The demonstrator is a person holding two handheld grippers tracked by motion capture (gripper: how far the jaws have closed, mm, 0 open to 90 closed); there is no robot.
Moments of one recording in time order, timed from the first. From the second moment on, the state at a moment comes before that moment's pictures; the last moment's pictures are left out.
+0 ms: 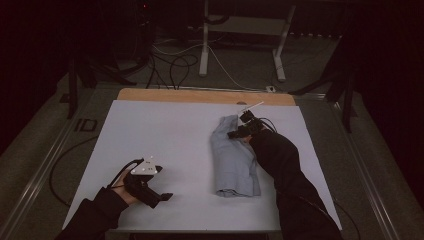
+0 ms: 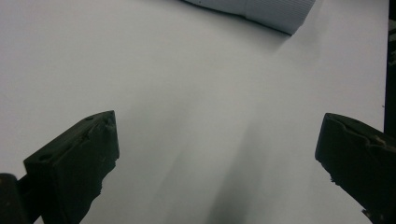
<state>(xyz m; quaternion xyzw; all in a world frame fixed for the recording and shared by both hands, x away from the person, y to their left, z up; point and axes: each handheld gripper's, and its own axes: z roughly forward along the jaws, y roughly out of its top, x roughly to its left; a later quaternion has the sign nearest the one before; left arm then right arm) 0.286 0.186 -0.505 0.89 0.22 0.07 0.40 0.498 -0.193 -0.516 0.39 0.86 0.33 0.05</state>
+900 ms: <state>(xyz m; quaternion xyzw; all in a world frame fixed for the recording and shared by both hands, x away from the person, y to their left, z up) 0.279 0.200 -0.506 0.88 0.23 0.08 0.41 0.508 -0.195 -0.513 0.39 0.86 0.33 0.08</state>
